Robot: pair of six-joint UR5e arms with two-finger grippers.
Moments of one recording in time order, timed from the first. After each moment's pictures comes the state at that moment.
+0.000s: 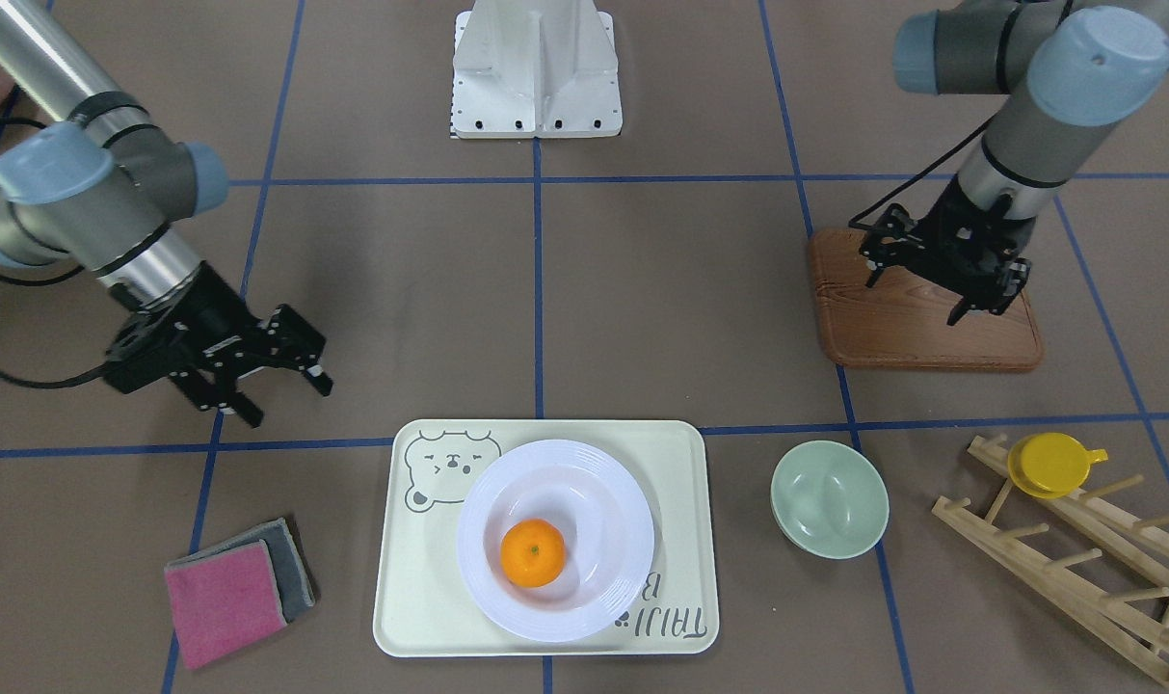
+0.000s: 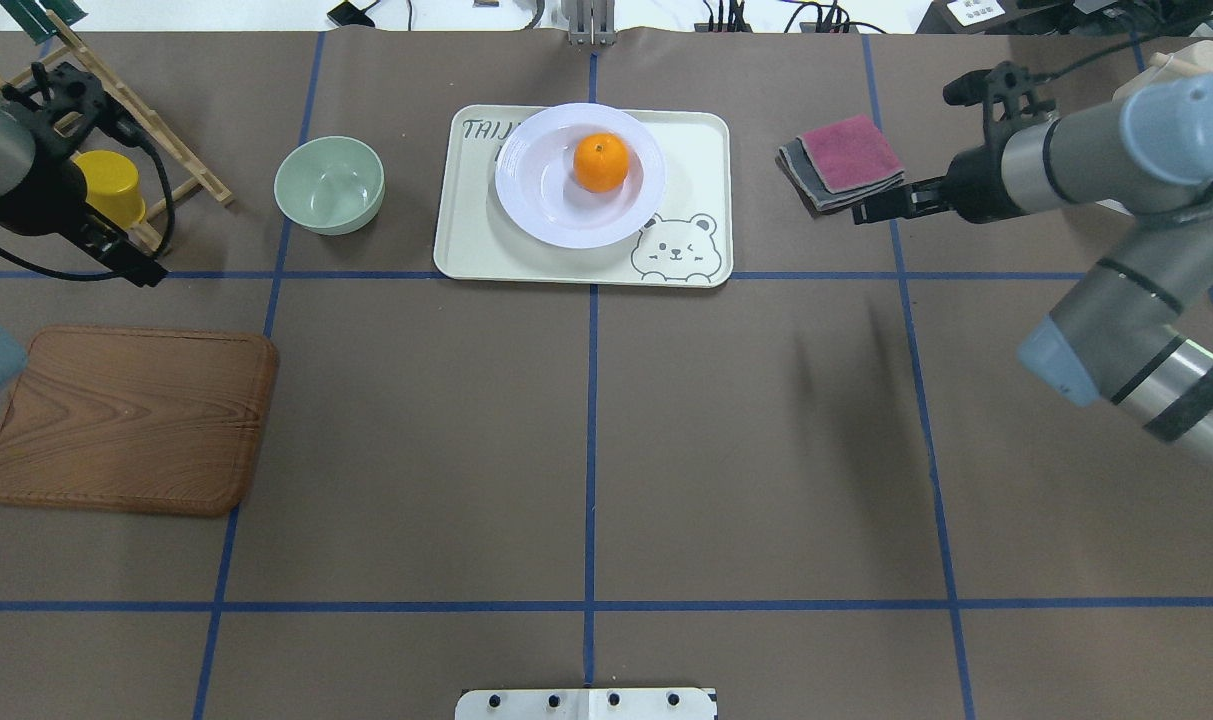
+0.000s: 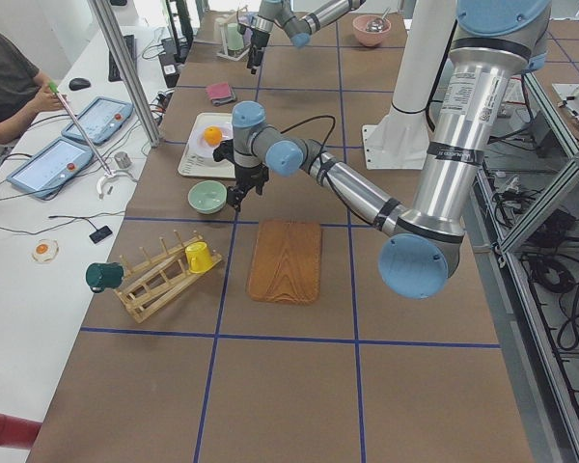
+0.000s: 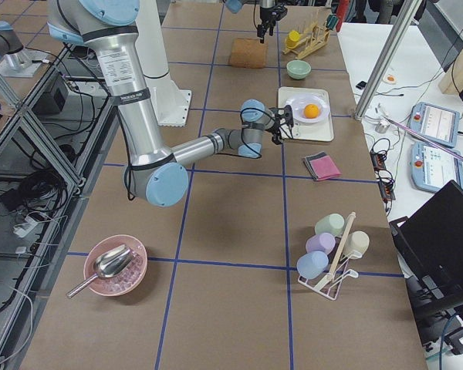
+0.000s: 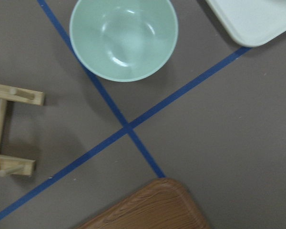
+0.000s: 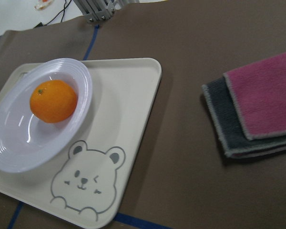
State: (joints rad) left arm -1.06 -1.79 -1.87 -1.59 -2.13 -0.05; right arm 1.00 -1.26 1.53 -0.81 2.14 0.69
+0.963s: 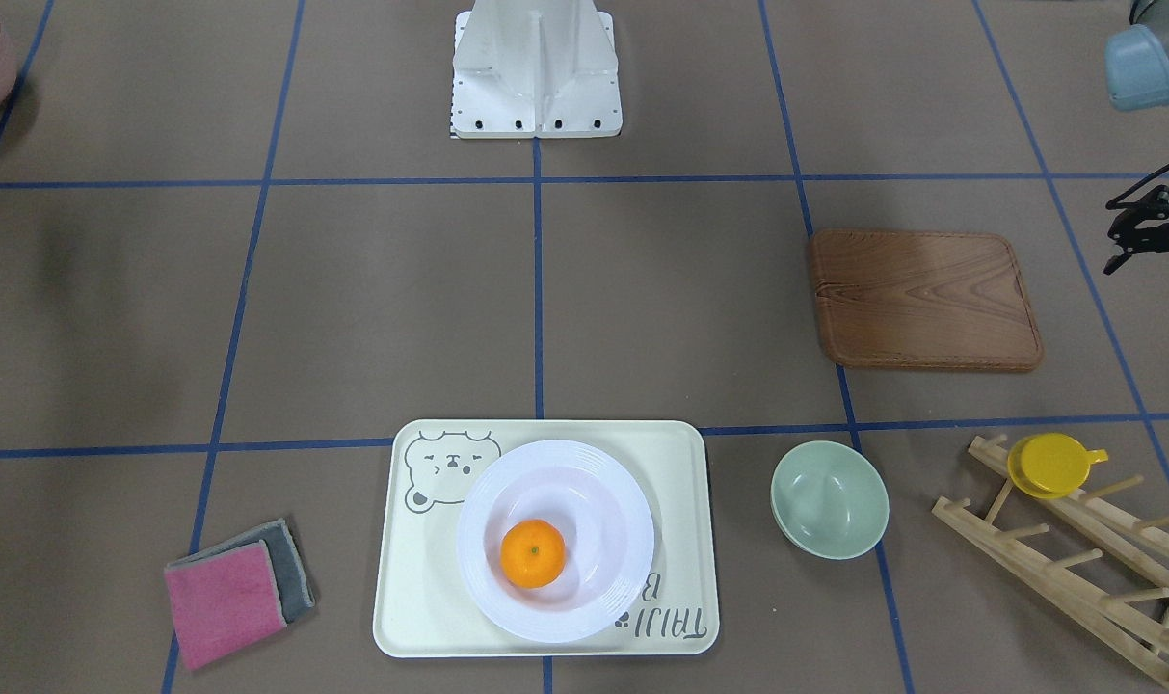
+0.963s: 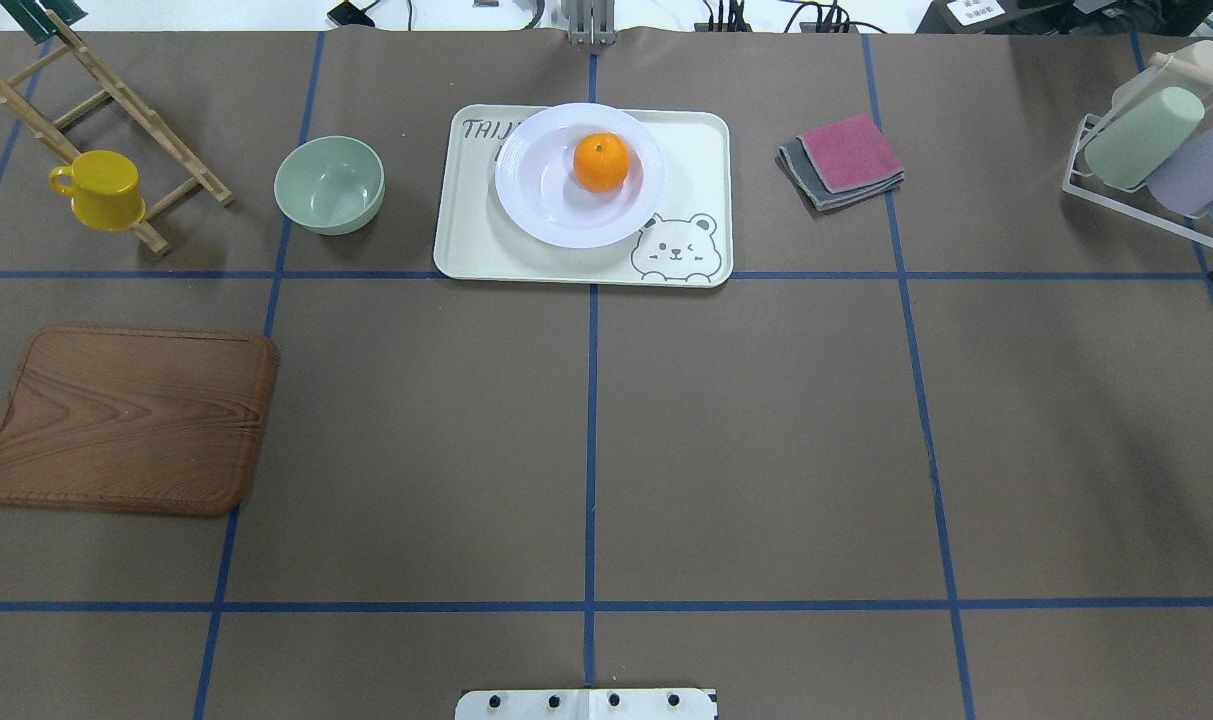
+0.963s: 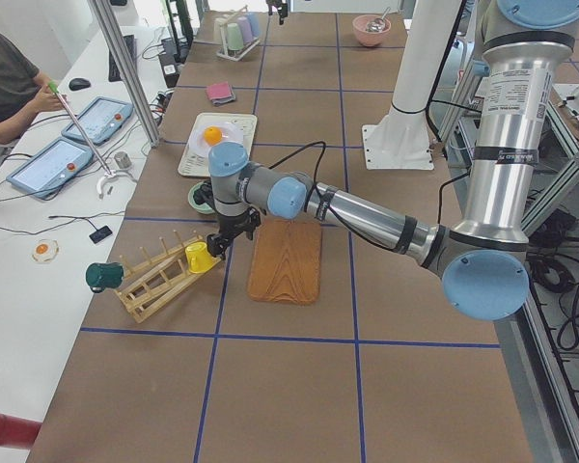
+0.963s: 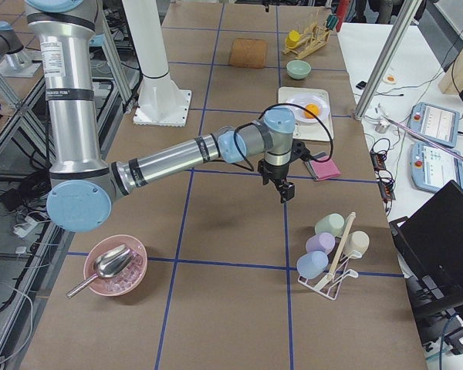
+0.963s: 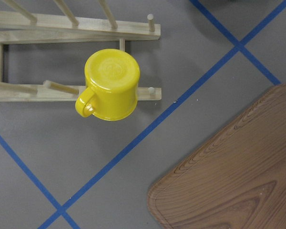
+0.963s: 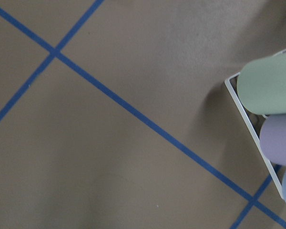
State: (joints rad) left arm -1.34 -1.65 -1.81 -1.58 -2.28 0.33; right arm 1.30 -1.55 1.87 -1.60 2.22 -0.27
